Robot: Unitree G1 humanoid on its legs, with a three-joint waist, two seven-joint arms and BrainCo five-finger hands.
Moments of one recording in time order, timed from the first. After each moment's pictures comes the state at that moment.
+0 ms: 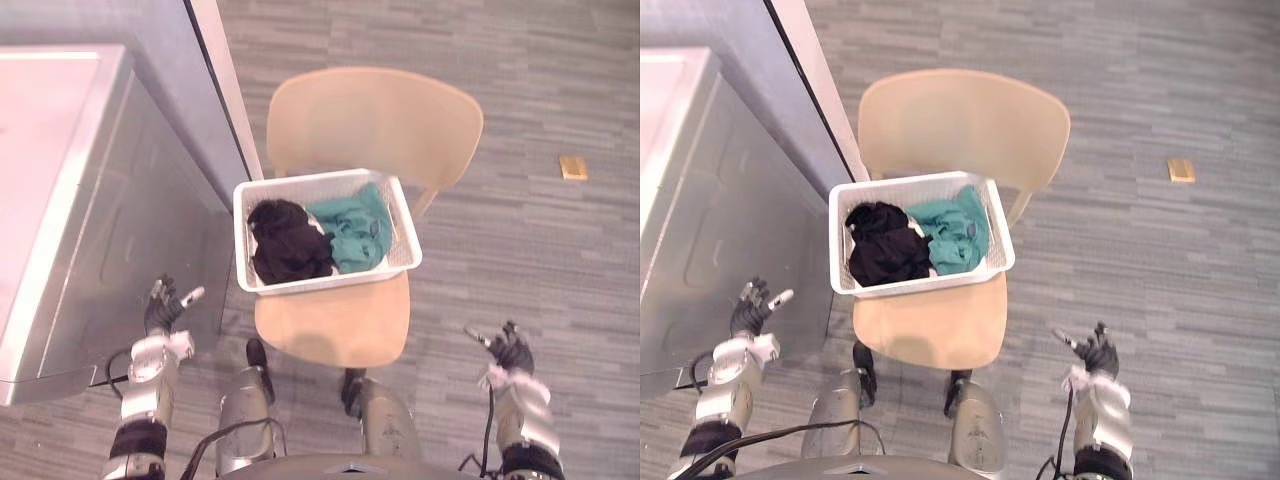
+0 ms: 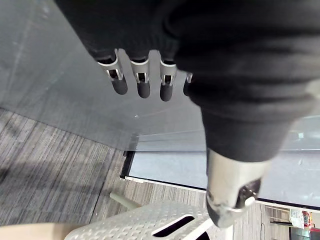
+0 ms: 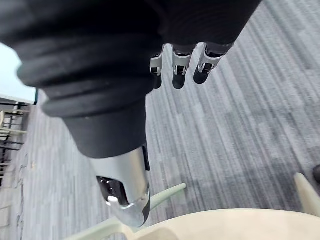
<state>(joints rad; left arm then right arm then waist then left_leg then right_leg) 0.04 0.15 0.20 0.46 -0.27 -0.05 0.05 0.06 -0.19 -0.53 0.63 0.25 -0.02 0.04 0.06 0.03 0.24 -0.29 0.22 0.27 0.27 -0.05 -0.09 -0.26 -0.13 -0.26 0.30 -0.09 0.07</state>
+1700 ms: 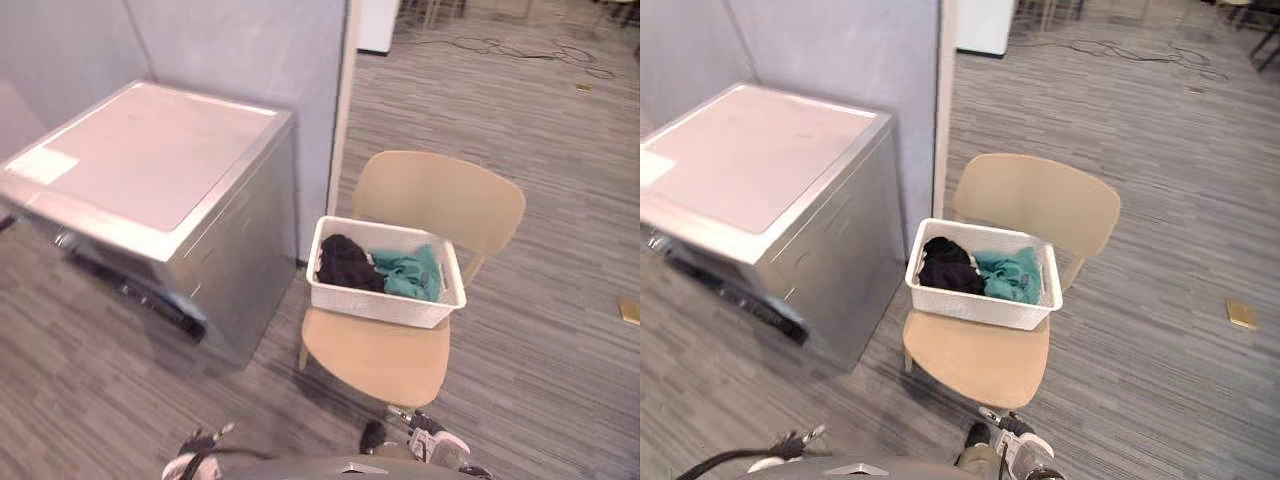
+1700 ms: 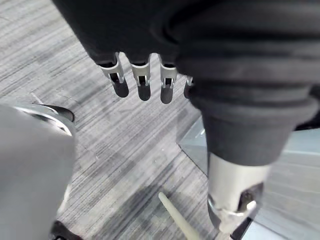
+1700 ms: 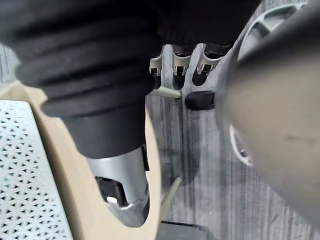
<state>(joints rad) 0.04 0.04 0.24 1.03 -0.06 0.04 0.02 -0.07 -0.11 -0.45 1.19 0.15 0.02 0.08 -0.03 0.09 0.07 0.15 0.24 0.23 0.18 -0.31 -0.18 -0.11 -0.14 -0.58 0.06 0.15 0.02</state>
